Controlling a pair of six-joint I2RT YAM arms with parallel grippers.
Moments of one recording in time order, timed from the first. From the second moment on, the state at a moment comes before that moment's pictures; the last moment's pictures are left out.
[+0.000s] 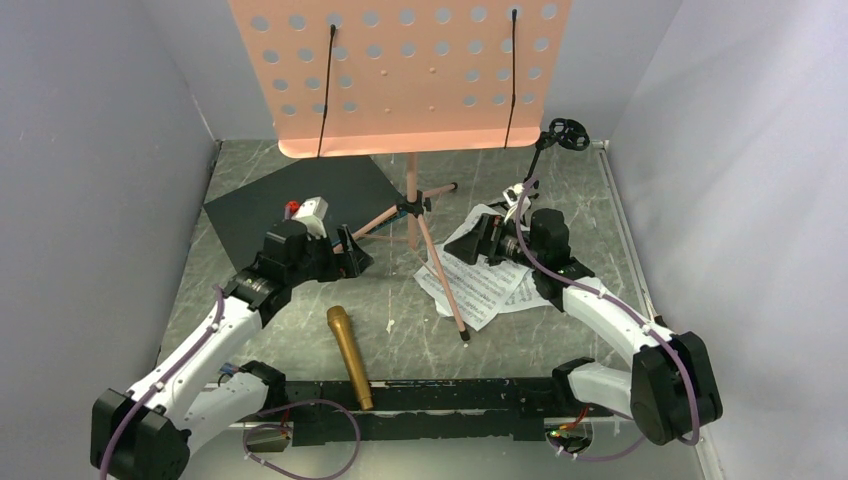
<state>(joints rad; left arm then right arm) -0.41 0.91 0.68 -0.31 0.15 -0.56 0.36 1.15 0.59 0.25 -0.56 0.60</state>
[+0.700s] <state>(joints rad) -0.41 0.85 0.56 -0.14 0.29 -0.59 0.30 1.11 0.57 0.00 -0.26 0.57</state>
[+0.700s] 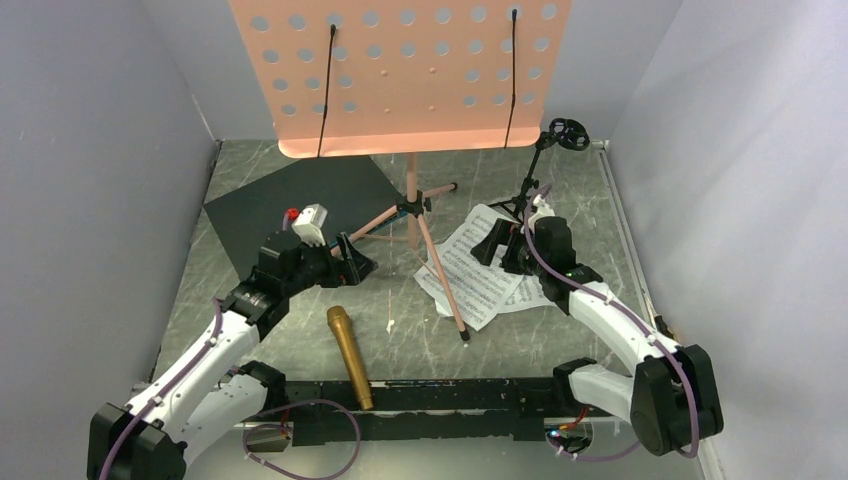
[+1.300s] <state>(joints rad) -0.41 0.88 0.59 -0.22 0.19 -0.53 -0.04 1.10 0.52 -0.11 -0.19 0.57</state>
